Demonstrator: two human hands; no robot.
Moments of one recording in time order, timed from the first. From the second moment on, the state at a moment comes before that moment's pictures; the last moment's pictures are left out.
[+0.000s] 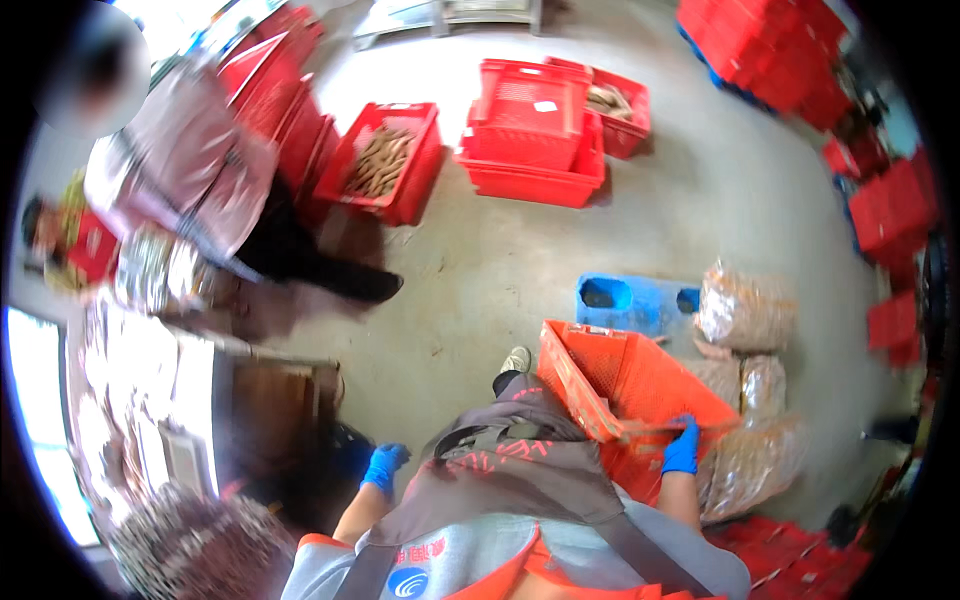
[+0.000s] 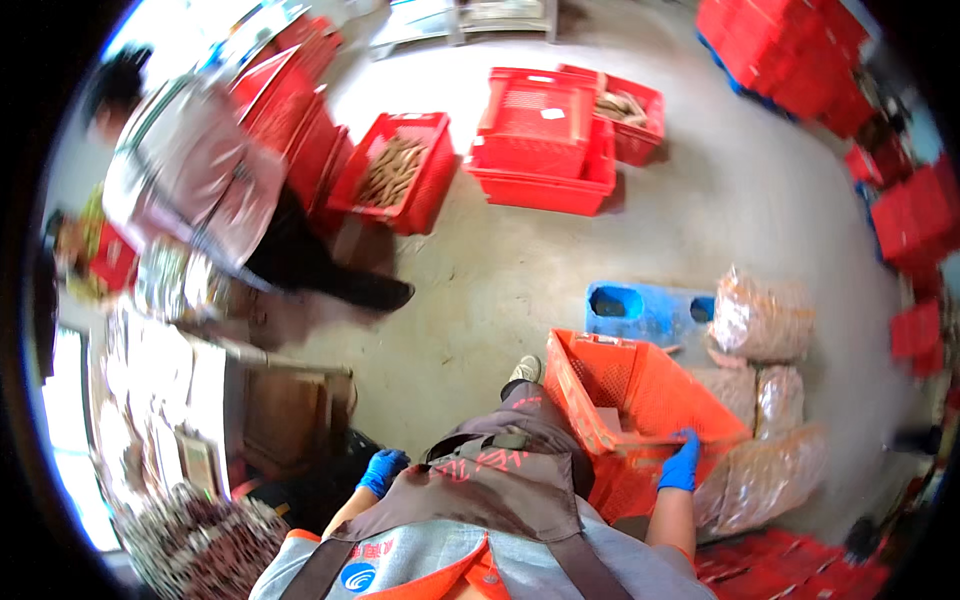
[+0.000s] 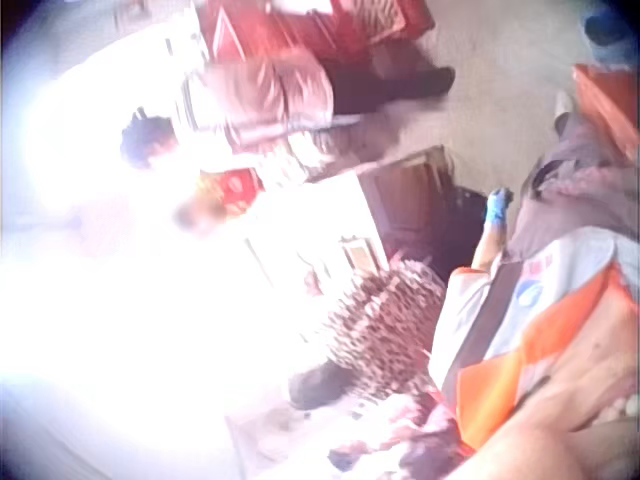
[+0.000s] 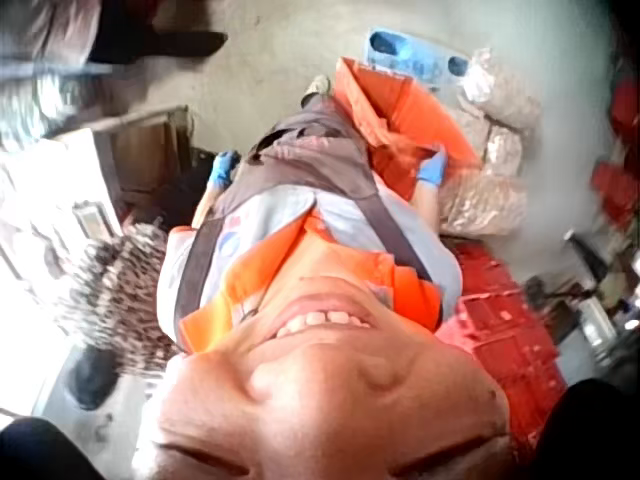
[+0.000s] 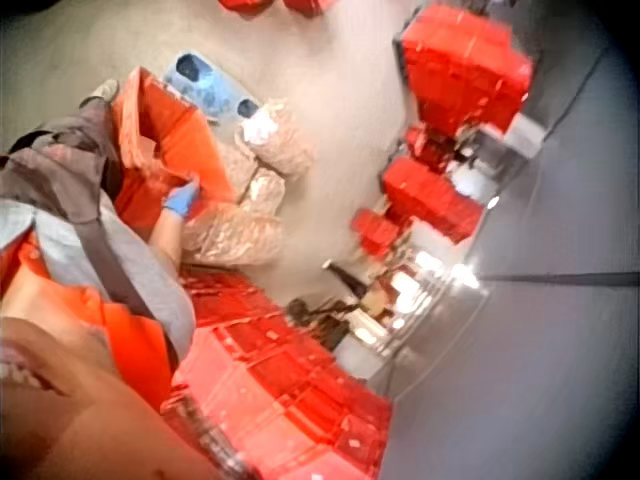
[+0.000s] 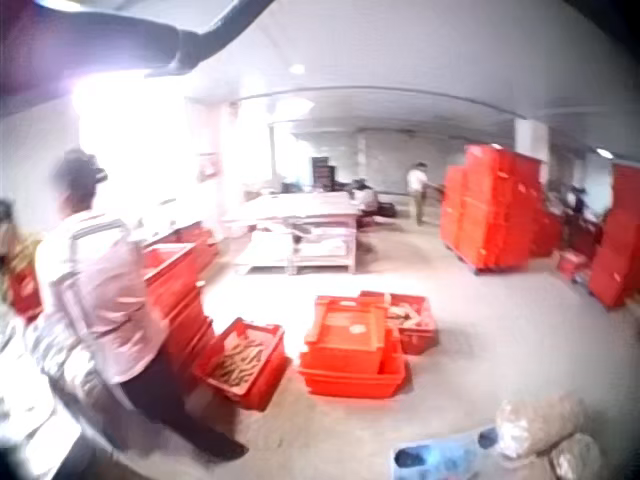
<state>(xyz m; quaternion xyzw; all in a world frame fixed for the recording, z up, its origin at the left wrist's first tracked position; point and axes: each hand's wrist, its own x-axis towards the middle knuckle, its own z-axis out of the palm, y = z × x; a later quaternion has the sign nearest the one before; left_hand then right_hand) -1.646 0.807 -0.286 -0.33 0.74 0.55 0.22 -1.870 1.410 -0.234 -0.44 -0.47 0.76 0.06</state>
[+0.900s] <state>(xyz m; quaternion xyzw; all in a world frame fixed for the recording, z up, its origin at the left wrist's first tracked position) -2.399 0.884 -0.293 -0.07 0.63 0.52 0.57 -2.346 1.439 -0.088 -0.42 -0.73 0.52 0.13</state>
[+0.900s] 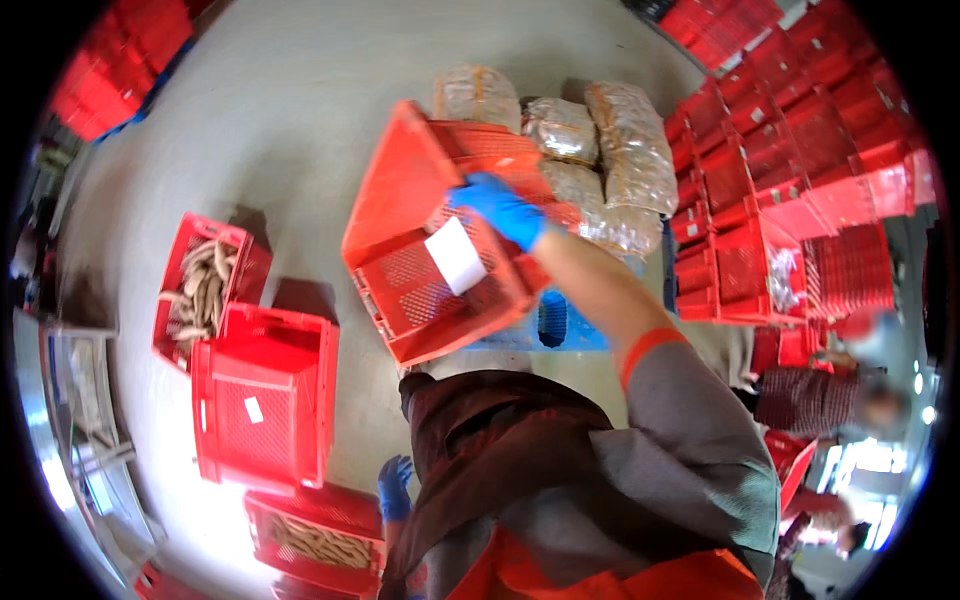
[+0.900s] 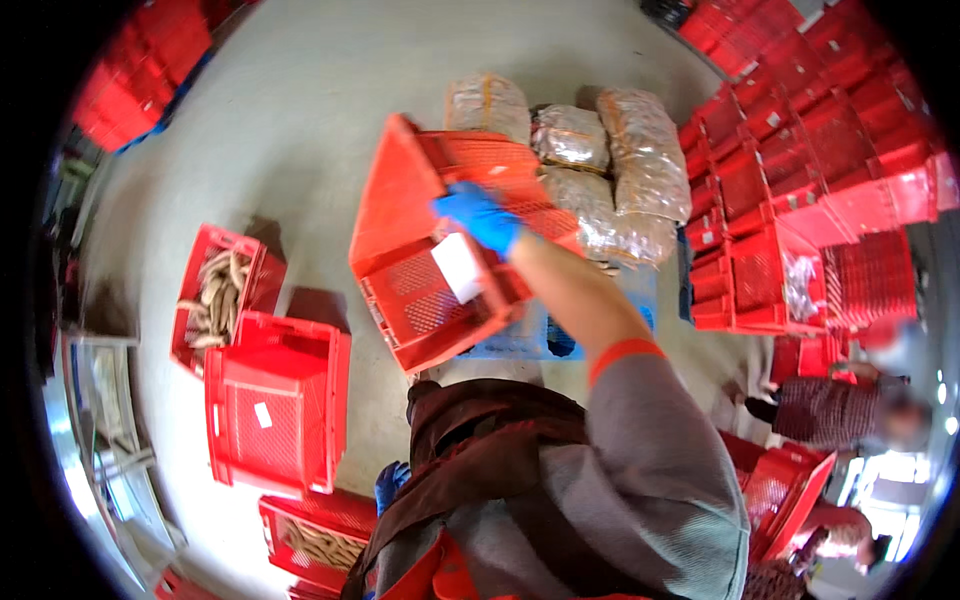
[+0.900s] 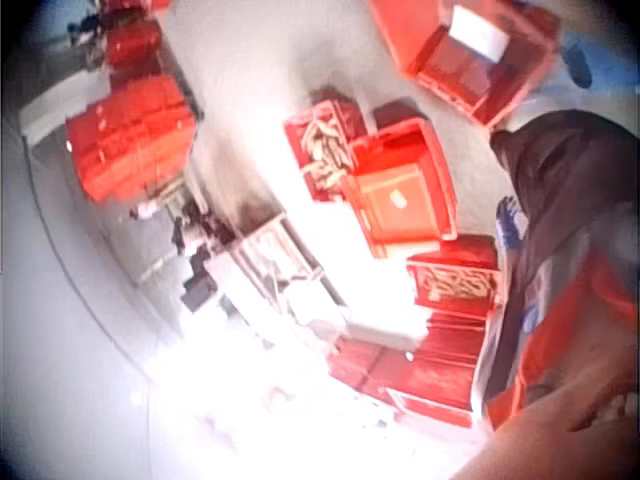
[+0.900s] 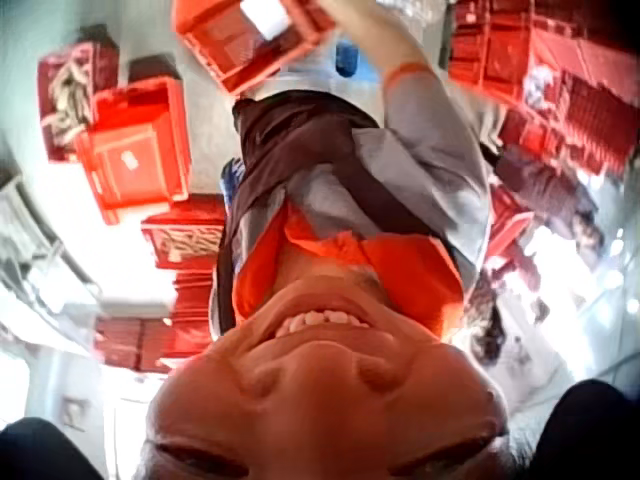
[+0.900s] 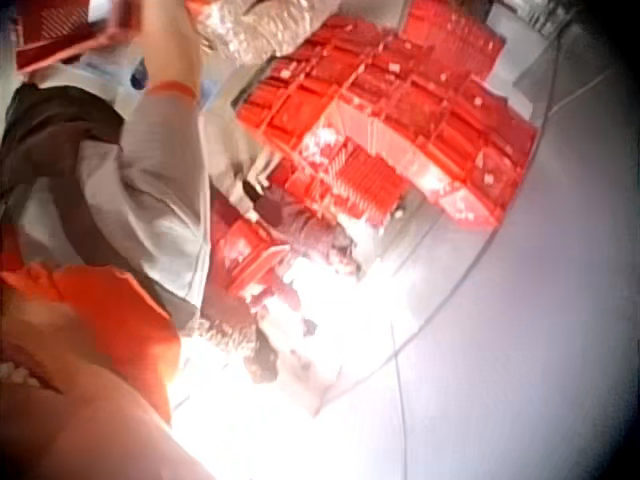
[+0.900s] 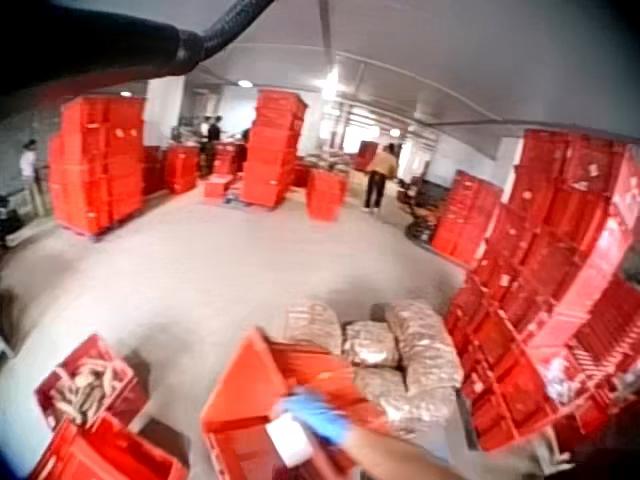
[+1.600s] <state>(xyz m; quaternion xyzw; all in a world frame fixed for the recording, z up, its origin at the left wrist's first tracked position) -2.552 0.928 -0.269 -0.20 0.60 0.41 0.66 -2.703 1.350 -0.283 -0.39 -0.90 0.20 -0.02</state>
